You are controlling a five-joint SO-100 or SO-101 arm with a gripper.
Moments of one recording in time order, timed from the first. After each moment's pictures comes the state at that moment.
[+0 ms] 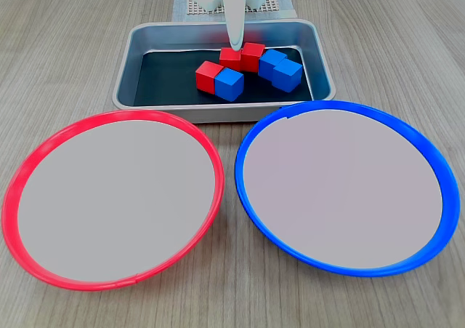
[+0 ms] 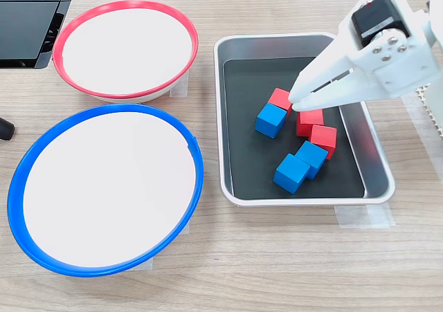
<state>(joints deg) 2.1 189.4 173.1 57.8 4.0</state>
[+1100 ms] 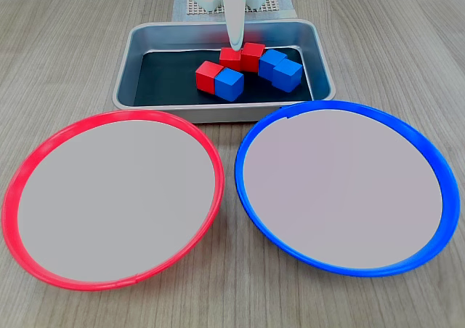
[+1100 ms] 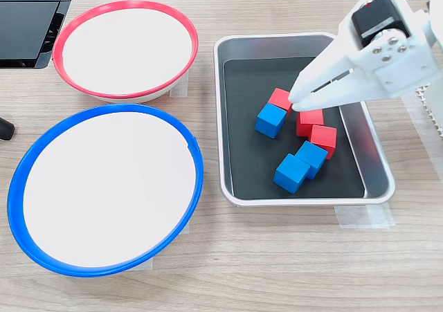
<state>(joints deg) 1.4 189.4 173.1 57.8 3.3</state>
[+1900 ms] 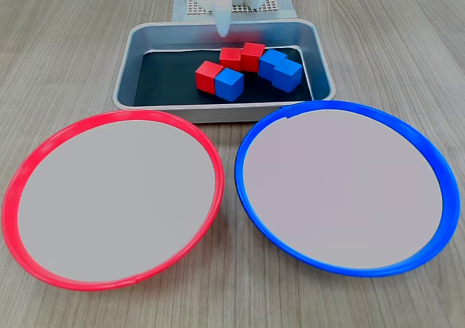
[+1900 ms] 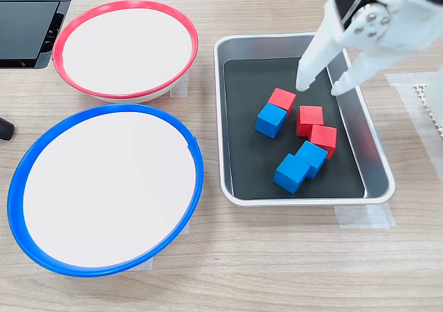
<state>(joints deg) 5.9 133.9 137.9 72.9 -6.5</state>
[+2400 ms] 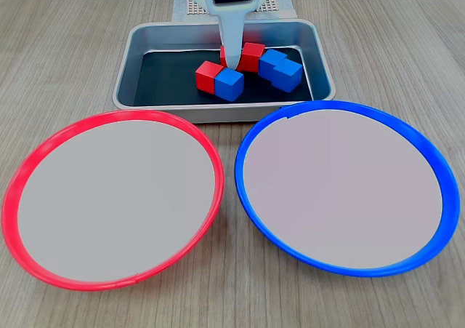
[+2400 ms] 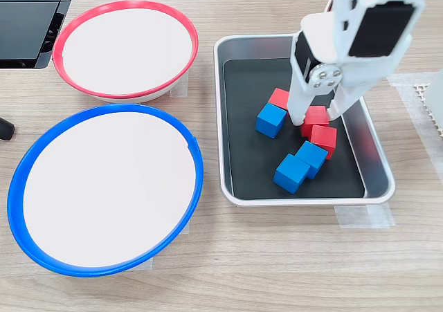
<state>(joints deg) 2.5 106.2 129.4 68.1 -9.7</state>
